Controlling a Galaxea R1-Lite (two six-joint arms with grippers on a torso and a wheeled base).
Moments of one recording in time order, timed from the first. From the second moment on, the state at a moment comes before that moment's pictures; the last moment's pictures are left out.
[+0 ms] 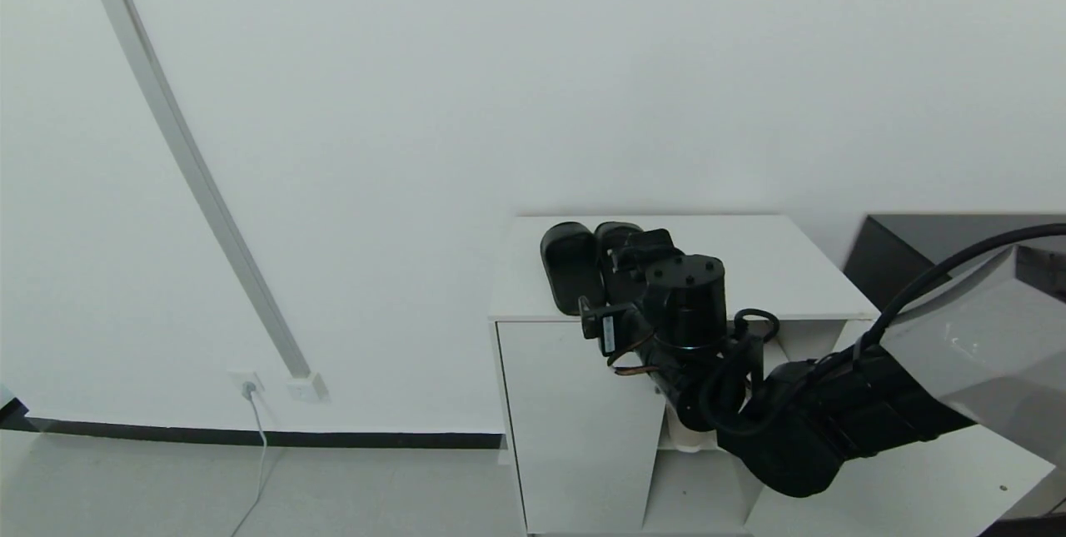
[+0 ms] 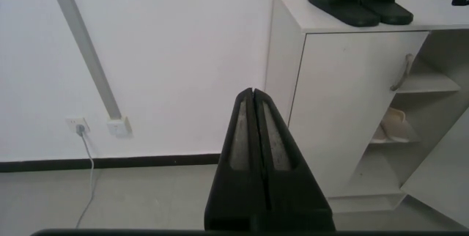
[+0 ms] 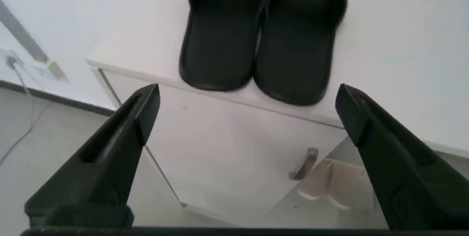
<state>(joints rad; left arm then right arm) 0.00 0.00 0.00 0.00 -0.02 0.01 0.79 2.09 -1.08 -0.85 -0.56 0.07</state>
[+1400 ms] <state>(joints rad) 0.00 0.00 0.00 0.00 -0.02 0.01 0.73 2.31 -1.33 -0.75 -0.50 0.14</state>
